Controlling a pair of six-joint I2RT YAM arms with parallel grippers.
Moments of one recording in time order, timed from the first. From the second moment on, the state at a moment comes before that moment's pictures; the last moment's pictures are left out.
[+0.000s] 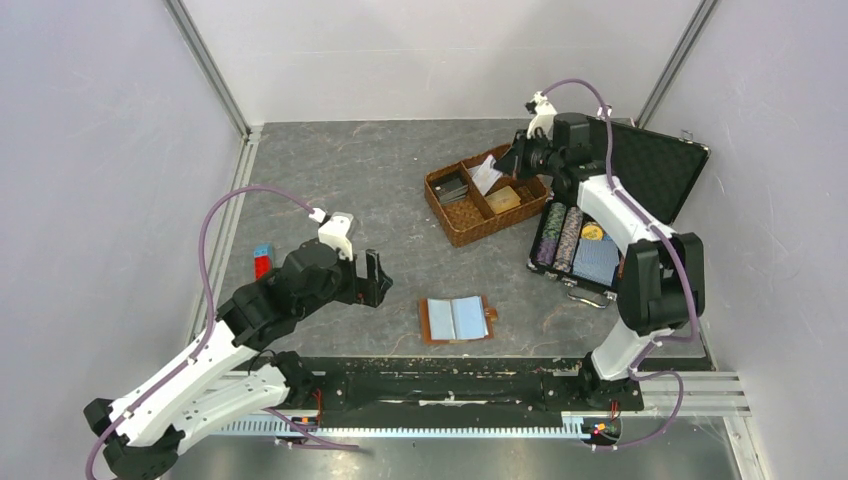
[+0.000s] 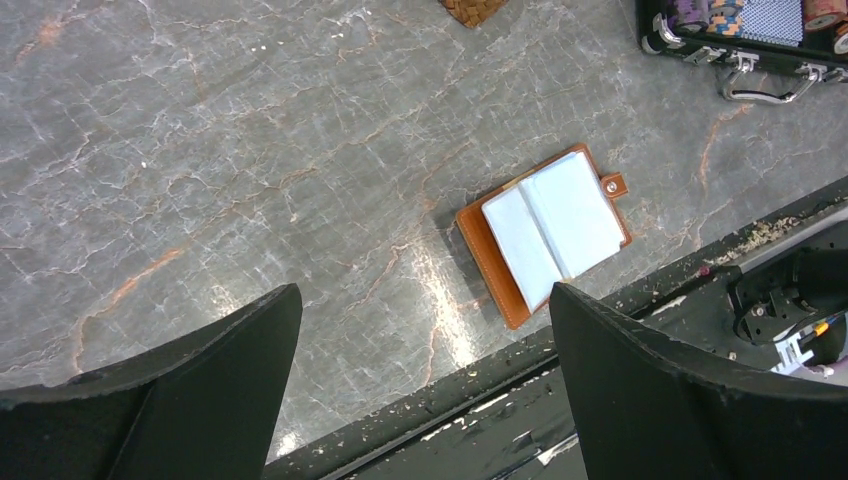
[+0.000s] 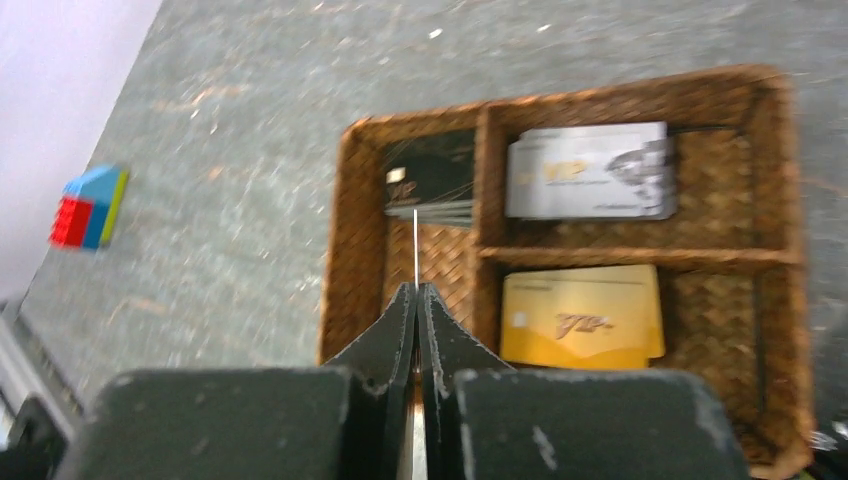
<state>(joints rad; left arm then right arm) -0.81 0.72 0.84 -0.72 -0.19 -0.47 0.19 1.67 1.29 -0.11 -0.55 0.19</state>
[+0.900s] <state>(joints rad) -0.81 0.60 0.82 -0.72 -0.21 -0.46 0.15 2.04 1.53 0.02 -0.39 0.36</state>
